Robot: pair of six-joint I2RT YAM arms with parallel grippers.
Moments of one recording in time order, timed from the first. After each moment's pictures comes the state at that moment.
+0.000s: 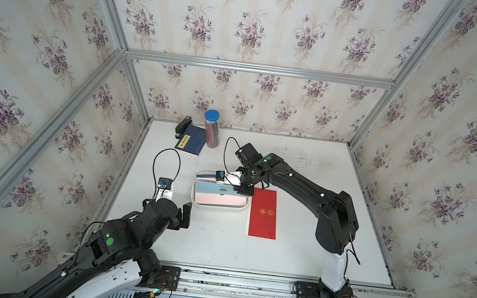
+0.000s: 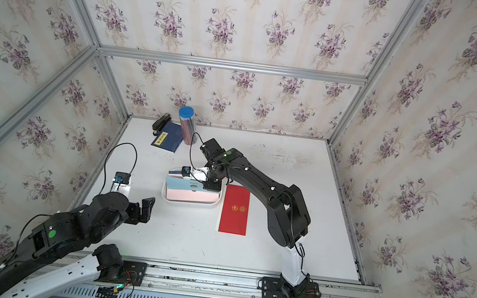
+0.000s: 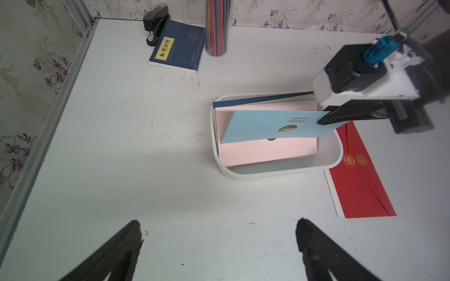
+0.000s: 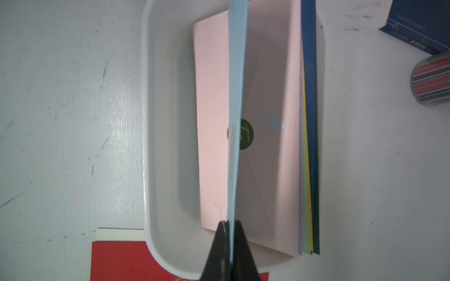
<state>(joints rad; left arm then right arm) -0.81 0.53 0.79 -1.01 -0.52 -0.58 0.80 2.00 1.73 -0.92 -0.21 -0.87</state>
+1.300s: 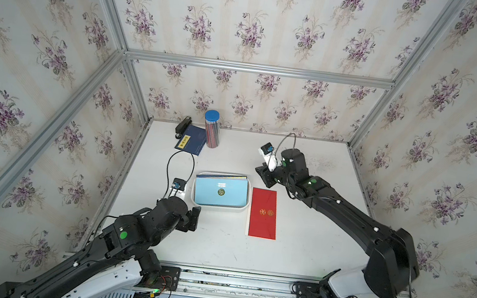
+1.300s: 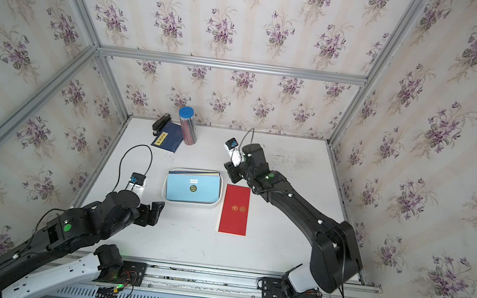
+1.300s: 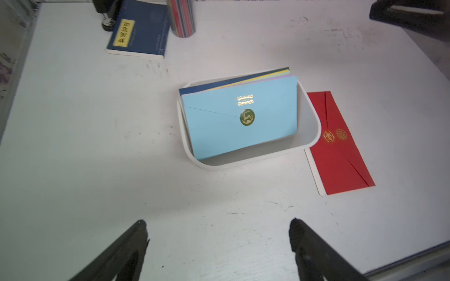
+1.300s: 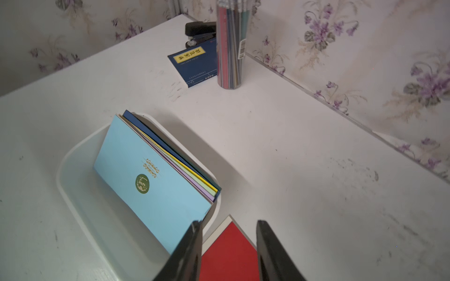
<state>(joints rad) -0.84 0.66 0.78 -0.92 -0.37 -0.52 0.60 1.43 1.05 -0.19 -0.12 -0.05</state>
